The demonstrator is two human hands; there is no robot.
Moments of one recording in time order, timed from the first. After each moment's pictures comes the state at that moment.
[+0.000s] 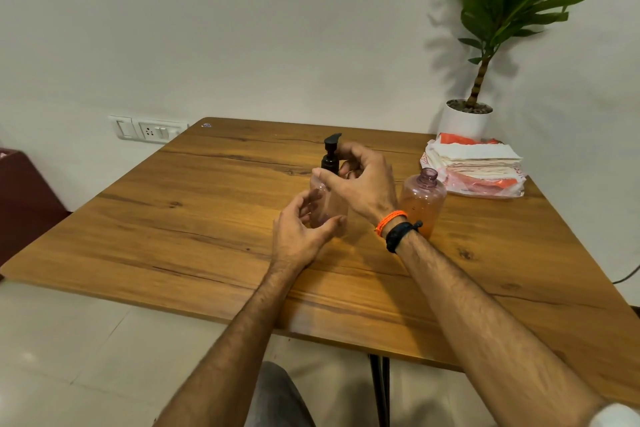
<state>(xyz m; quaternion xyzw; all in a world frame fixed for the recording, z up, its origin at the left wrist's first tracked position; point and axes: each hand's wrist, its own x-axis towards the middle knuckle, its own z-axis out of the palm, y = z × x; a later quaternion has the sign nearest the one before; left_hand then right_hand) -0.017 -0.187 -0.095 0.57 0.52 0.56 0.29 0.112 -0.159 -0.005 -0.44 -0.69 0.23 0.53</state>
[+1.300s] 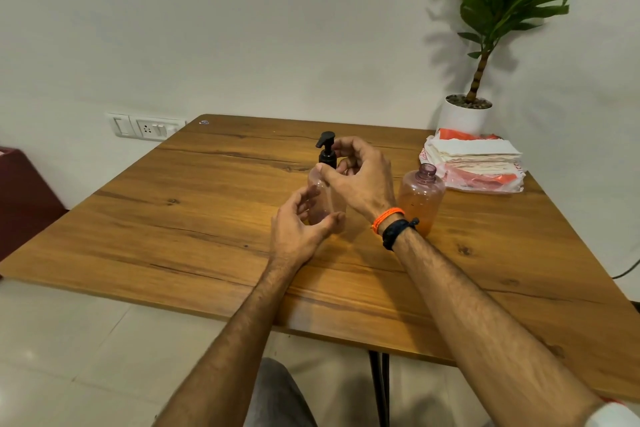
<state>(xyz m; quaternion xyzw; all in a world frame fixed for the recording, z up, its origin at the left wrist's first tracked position) -0.015 -0.189 -0.094 0.56 0.53 0.56 0.30 0.110 -0.157 -0.008 -0.45 -0.69 0.21 0.53</state>
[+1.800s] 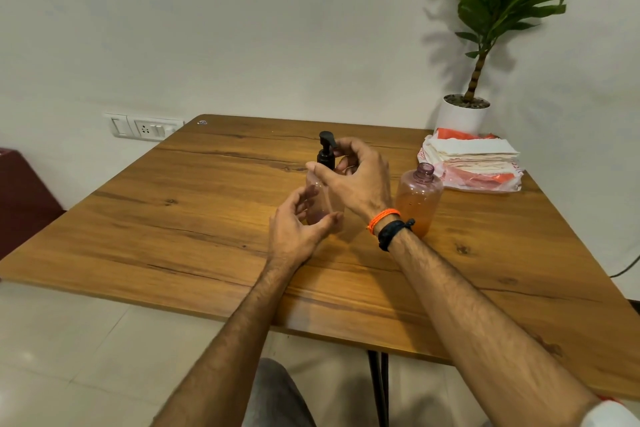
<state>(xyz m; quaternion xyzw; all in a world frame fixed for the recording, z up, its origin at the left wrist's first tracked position) -0.014 -0.191 -0.091 0.57 0.53 0.55 0.30 0.109 -0.157 -0.010 -0.45 -0.68 0.19 0.54</state>
